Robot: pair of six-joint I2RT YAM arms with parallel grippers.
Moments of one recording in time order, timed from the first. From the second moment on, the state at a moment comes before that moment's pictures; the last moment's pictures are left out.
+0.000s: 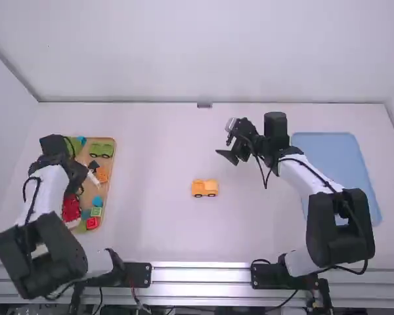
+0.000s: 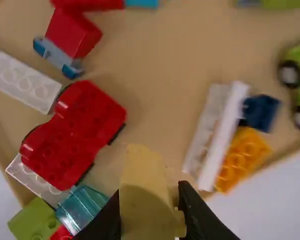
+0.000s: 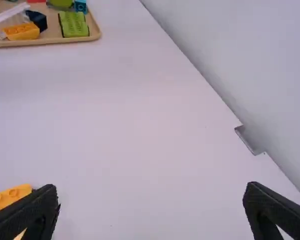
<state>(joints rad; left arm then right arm) 0.48 1.39 0.94 -0.72 -0.19 -0.64 0.18 1.63 0.95 0.03 -0.77 -0.73</state>
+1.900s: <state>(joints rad) -0.36 1.38 0.55 0.48 0.17 0.33 0.28 1.95 1.16 0.12 -1.28 0.14</state>
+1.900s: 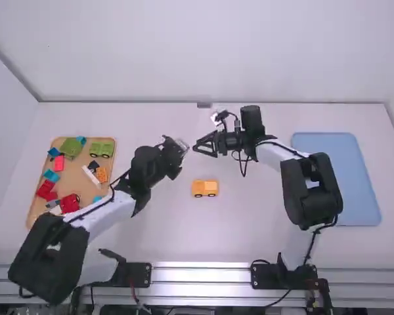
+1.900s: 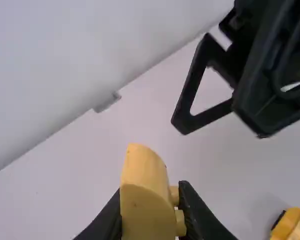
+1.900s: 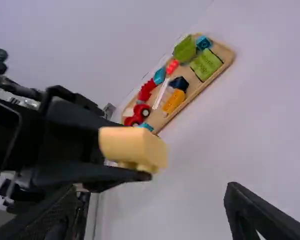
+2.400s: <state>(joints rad) -0.39 1.48 0.60 0.48 0.16 0.33 0.30 1.95 1.16 0.01 -1.13 0.02</state>
